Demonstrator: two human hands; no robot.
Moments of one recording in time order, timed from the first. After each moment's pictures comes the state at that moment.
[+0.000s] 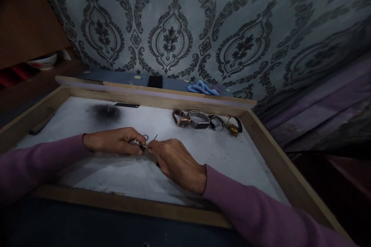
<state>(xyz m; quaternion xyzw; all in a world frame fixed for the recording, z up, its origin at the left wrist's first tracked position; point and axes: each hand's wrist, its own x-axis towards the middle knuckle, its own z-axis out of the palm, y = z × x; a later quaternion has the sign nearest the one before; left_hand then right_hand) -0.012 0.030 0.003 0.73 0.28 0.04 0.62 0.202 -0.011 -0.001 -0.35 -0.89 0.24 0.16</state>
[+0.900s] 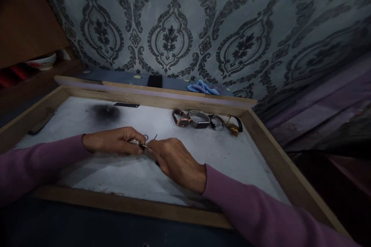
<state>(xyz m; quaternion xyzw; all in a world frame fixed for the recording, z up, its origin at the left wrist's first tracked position) -0.011 0.029 0.005 0.72 0.28 0.06 0.63 0.201 -0.010 0.000 -0.34 -0.88 0.27 0.18</state>
